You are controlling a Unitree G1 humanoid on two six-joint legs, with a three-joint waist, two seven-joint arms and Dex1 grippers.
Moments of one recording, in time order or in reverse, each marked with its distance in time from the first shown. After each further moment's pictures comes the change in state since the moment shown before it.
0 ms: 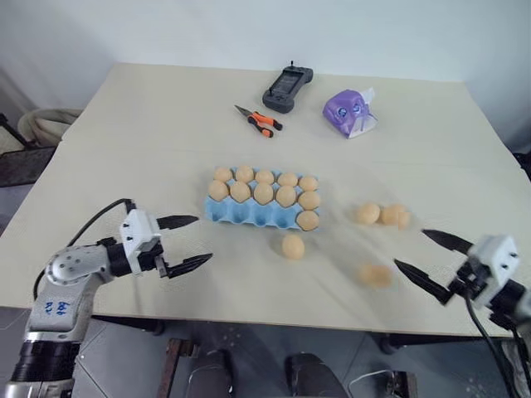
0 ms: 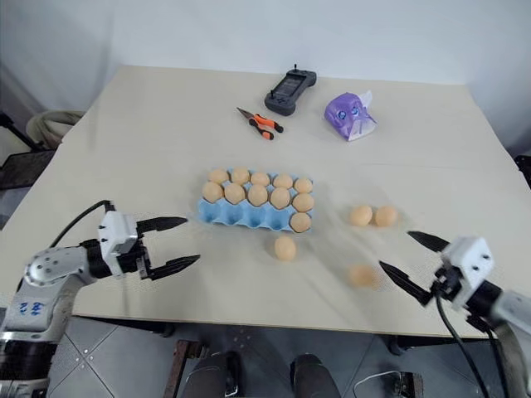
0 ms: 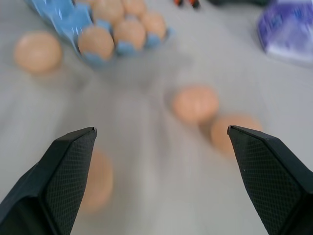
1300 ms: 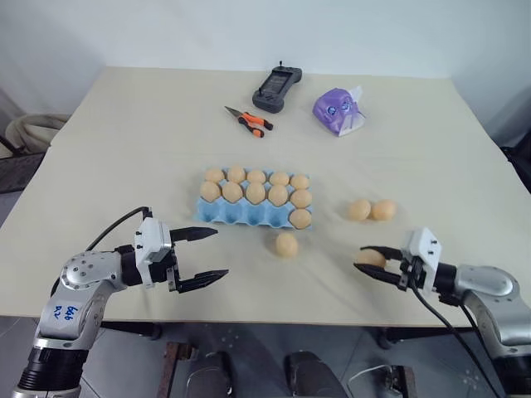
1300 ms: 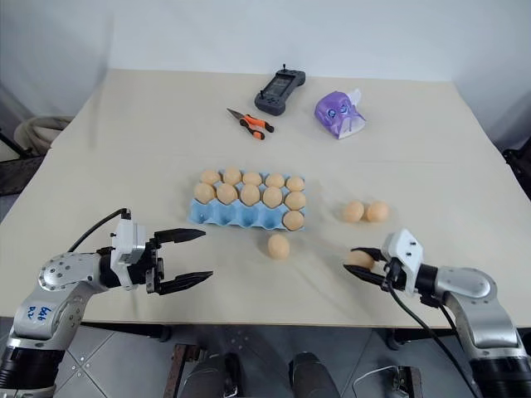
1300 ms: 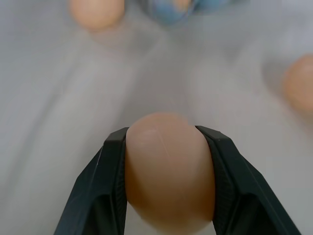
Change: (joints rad) left arm 0.042 -0.014 -0.014 -0.106 -0.083 0.096 -0.042; right arm -0.408 0.003 0.398 0.154 -0.082 0.086 0.108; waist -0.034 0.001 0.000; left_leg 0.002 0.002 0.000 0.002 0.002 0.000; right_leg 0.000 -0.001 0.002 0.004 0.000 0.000
